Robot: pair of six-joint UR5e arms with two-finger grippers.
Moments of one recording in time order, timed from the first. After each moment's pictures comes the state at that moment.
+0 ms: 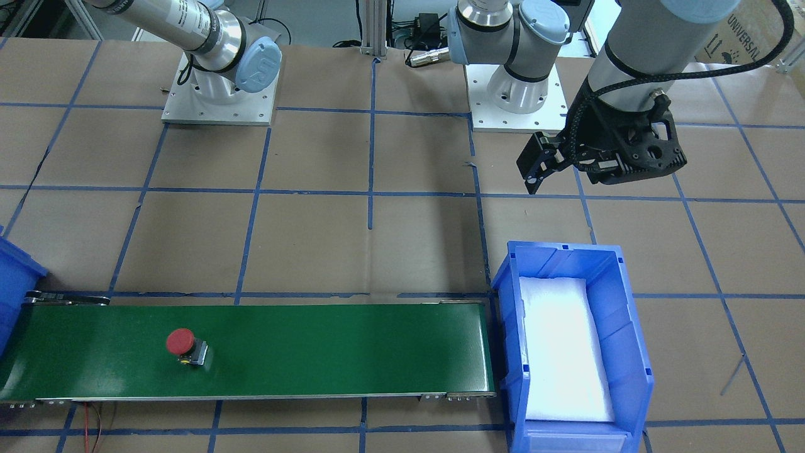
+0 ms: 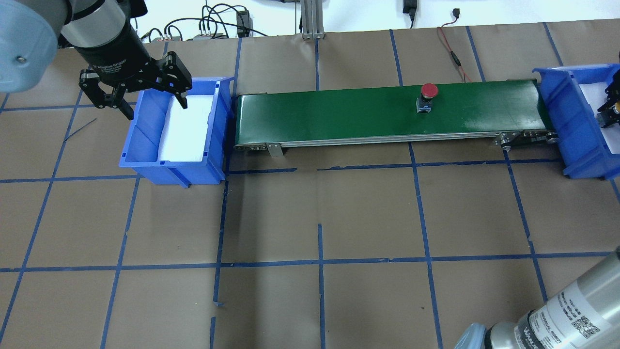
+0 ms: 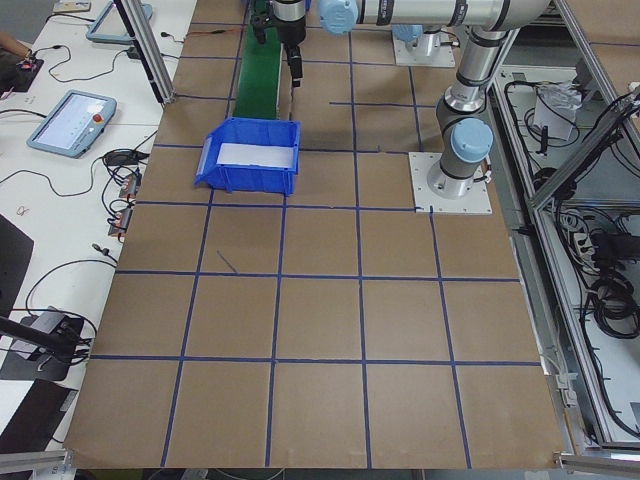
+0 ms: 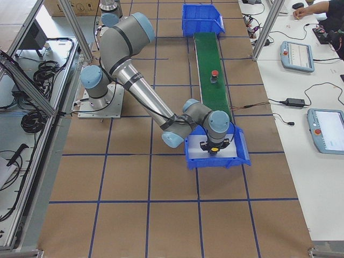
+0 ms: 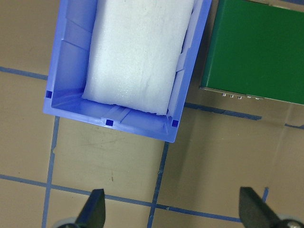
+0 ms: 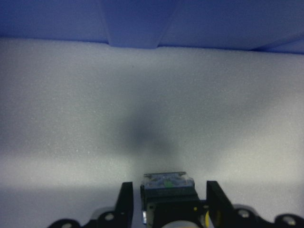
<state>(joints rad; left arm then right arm) -1.54 -1.64 -1.51 -1.59 1.58 -0.17 0.84 -0.94 1.44 -2.15 -1.45 -2.35</state>
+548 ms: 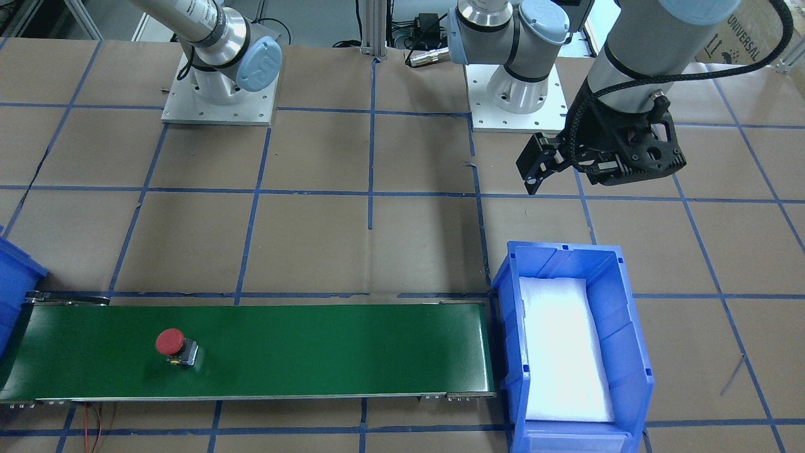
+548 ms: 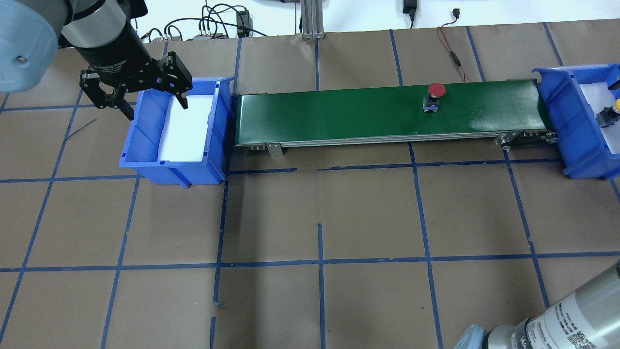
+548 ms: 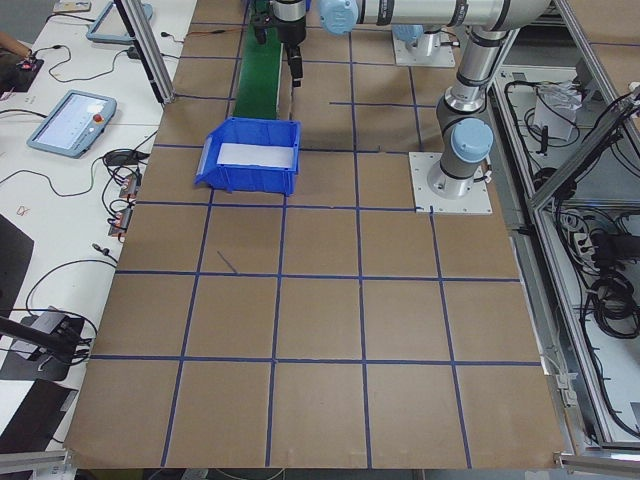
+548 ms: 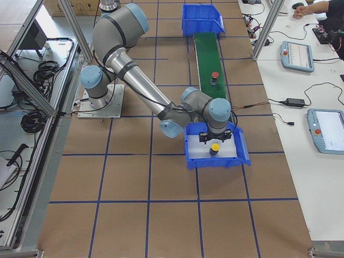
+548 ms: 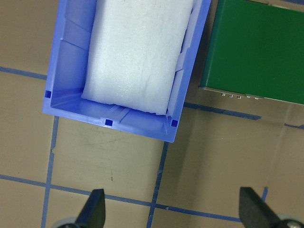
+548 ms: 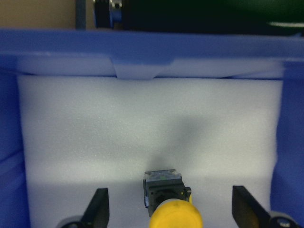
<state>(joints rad) -1.54 -1.64 -1.51 -1.59 1.58 -0.17 0.88 -1.07 1.43 -2.01 -1.45 -2.33</state>
